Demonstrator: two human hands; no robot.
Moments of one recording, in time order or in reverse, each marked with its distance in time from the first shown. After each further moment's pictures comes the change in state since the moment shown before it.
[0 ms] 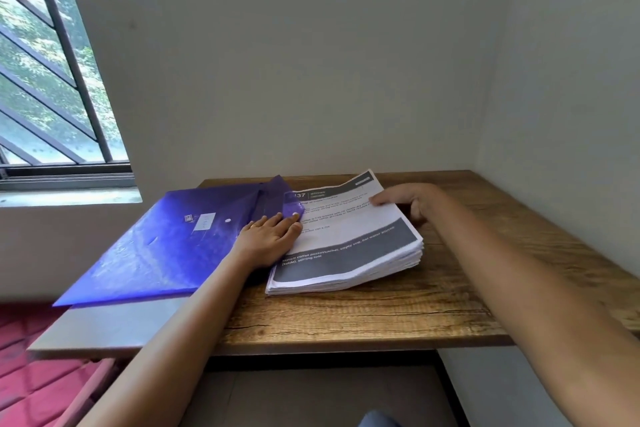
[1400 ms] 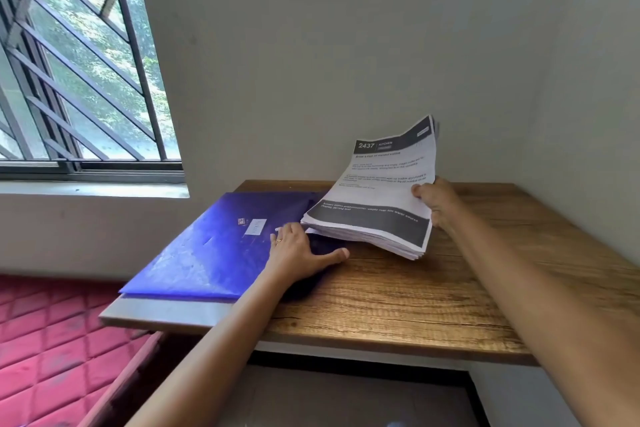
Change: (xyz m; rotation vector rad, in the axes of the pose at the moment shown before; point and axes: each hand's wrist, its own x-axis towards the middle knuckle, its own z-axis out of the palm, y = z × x) left_hand -0.049 0.024 -0.002 -0.206 0.205 -0.218; right_hand 0.007 -0.006 0.019 0.343 0.374 -0.422
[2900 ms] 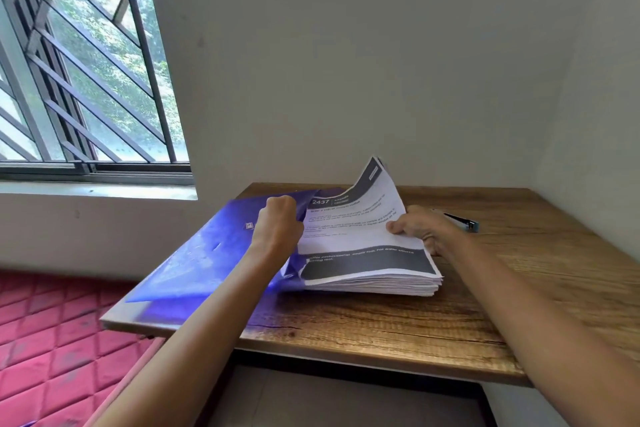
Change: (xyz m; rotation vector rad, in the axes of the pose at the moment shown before) left_hand 0.017 0.012 -0.050 0.094 0.263 -0.015; right_hand -0.023 0.012 0.016 -0.403 -0.373 0.154
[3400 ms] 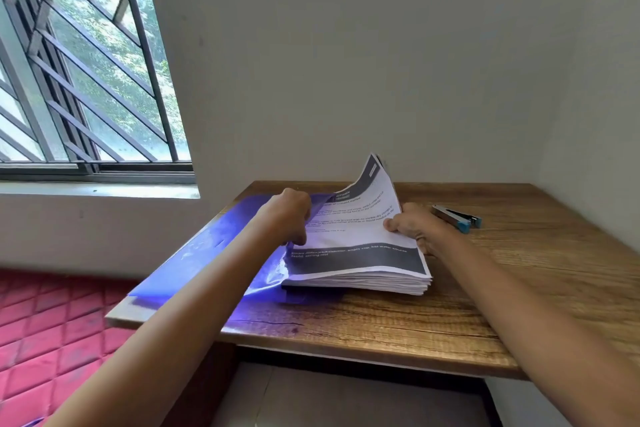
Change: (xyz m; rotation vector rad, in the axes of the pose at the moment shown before) left_hand 0.008 0.013 -0.028 0.261 -0.333 0.167; right_hand -0.005 -0.001 0.014 -0.009 0.056 -0.032
